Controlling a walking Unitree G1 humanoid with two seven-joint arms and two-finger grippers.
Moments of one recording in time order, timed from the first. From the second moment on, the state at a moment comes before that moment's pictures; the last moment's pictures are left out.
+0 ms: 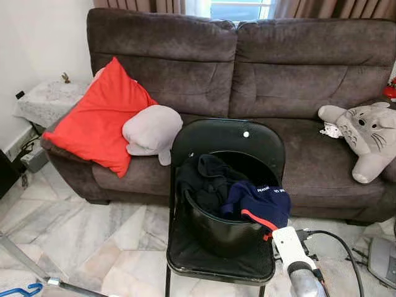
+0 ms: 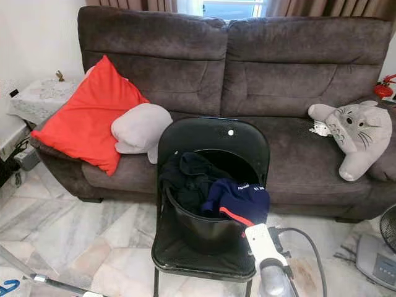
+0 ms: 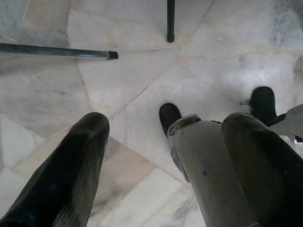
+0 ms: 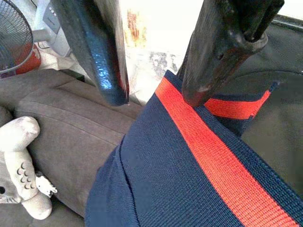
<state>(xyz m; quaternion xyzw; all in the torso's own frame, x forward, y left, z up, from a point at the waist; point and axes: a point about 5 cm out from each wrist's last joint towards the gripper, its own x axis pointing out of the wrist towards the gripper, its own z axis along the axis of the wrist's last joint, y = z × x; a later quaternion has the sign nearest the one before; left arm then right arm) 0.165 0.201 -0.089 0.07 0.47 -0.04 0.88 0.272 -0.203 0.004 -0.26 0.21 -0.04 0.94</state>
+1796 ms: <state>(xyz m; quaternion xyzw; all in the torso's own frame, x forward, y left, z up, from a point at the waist) 0.165 0.176 -0.092 0.07 0.47 -0.06 0.88 0.280 -0.203 -0.004 -0.28 0.23 -0.05 0.93</state>
